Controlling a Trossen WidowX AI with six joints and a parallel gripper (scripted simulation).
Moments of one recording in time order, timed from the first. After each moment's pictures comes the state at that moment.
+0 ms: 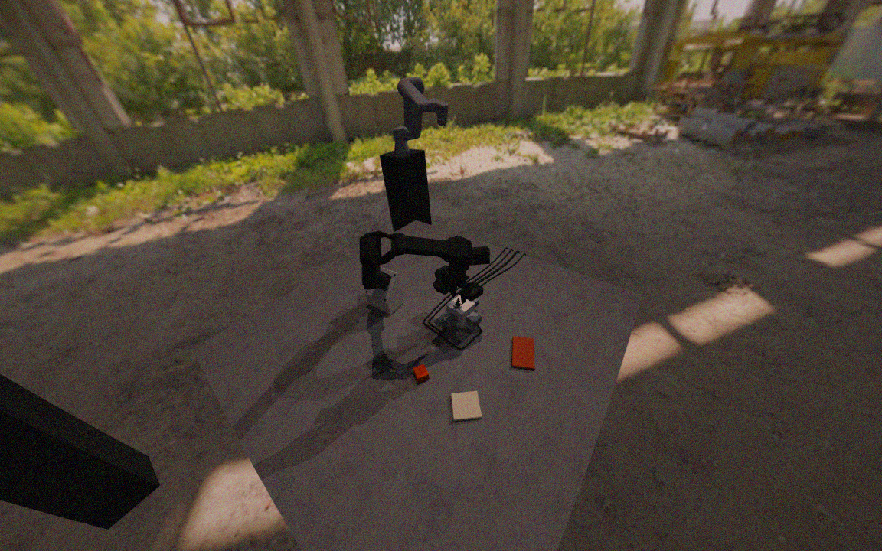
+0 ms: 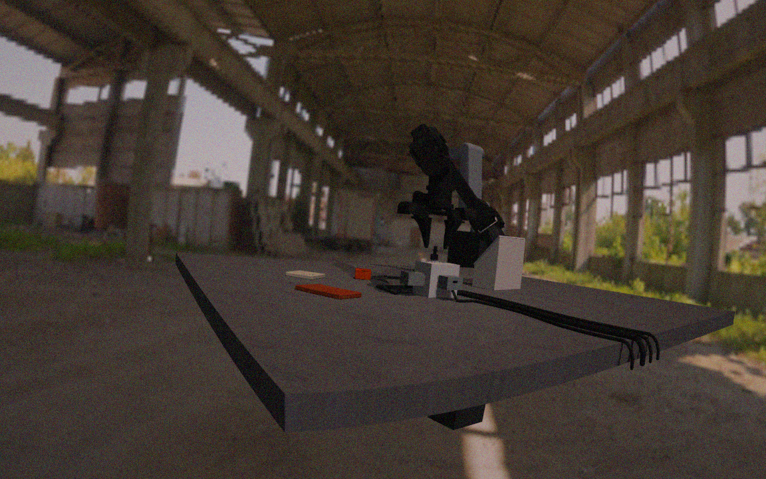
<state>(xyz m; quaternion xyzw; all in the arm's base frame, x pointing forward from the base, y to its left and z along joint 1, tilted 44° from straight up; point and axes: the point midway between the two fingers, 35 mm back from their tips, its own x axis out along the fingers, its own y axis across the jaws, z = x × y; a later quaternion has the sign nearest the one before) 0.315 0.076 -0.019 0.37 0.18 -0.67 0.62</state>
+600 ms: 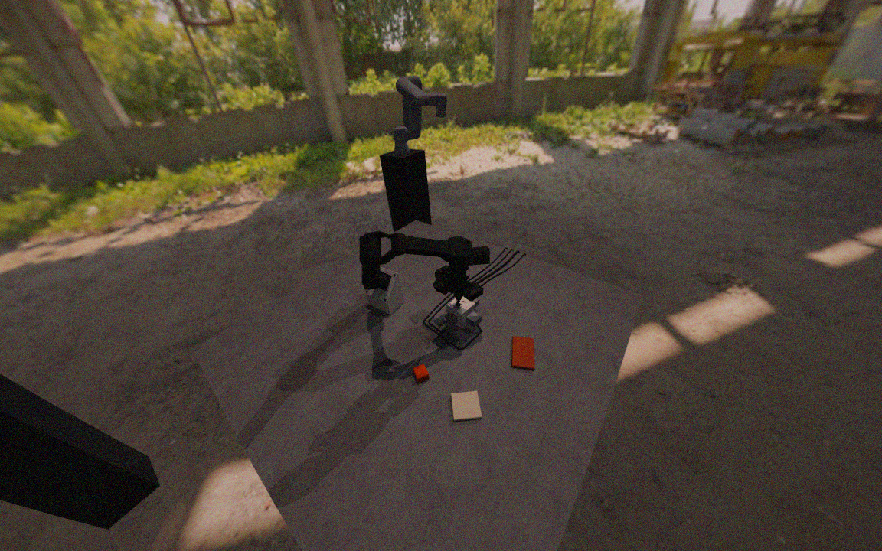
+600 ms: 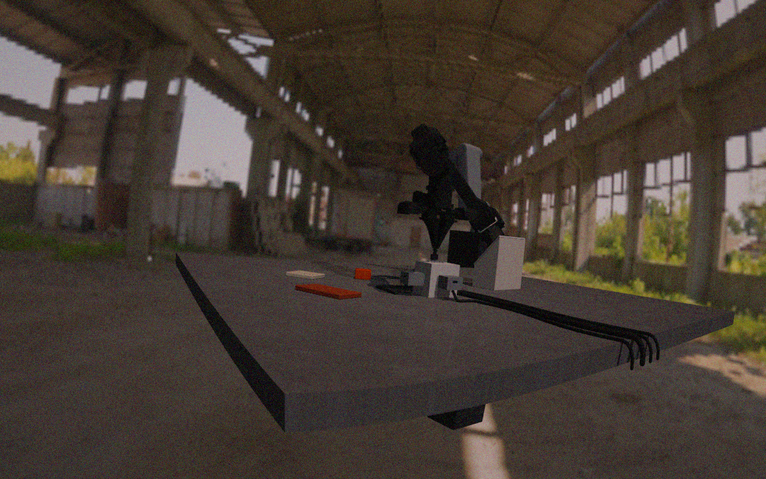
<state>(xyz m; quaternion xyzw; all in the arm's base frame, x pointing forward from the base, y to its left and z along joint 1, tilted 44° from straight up) 0.315 0.076 -0.019 0.37 0.18 -0.67 0.62</state>
